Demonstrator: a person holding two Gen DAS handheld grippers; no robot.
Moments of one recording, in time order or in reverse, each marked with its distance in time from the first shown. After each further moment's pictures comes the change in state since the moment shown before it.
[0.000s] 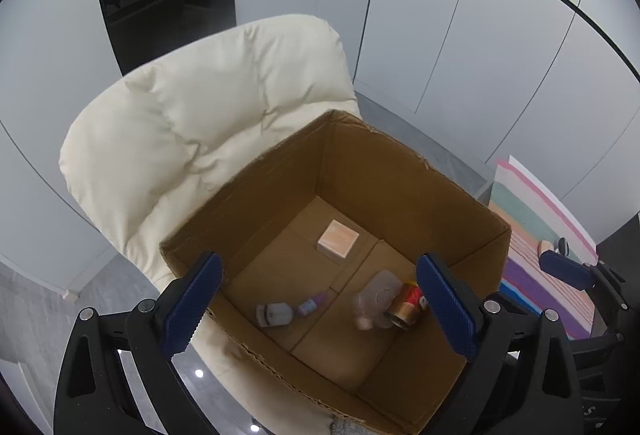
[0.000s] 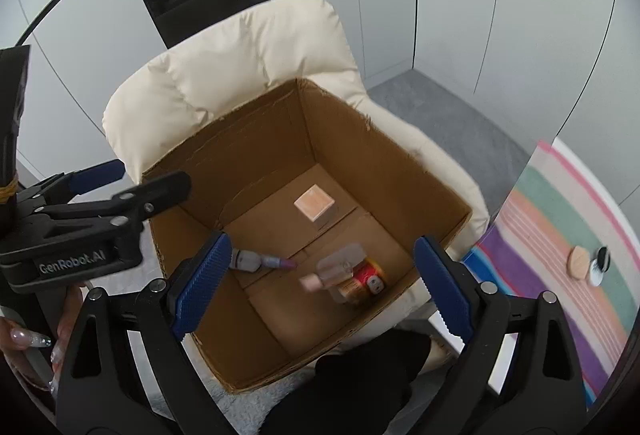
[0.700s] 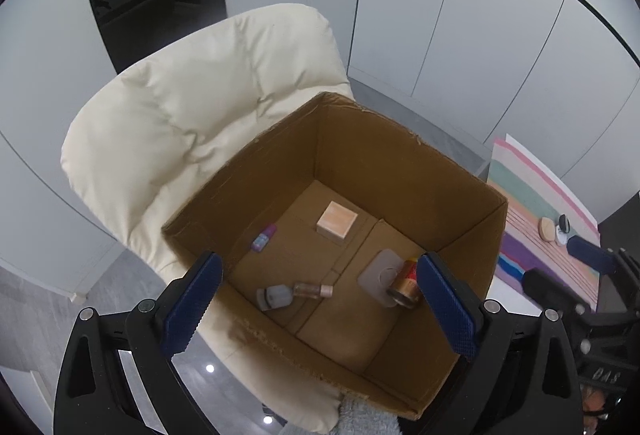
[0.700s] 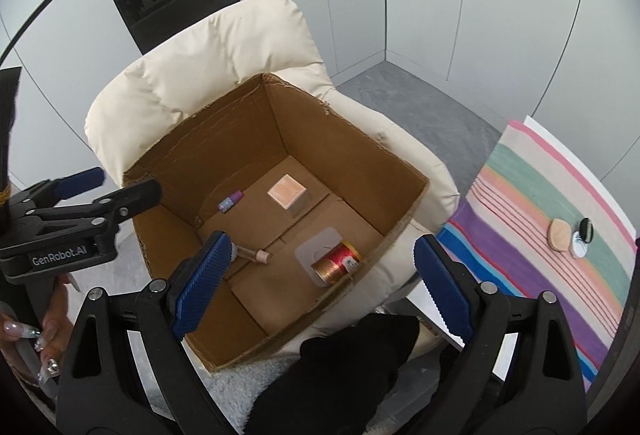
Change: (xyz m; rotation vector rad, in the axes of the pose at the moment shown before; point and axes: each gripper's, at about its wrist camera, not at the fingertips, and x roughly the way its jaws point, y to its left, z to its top) left arm -0.011 -0.005 -0.013 0.049 0.036 0.012; right arm -0.024 -0.019 -0.016 0.056 0.002 -0.087
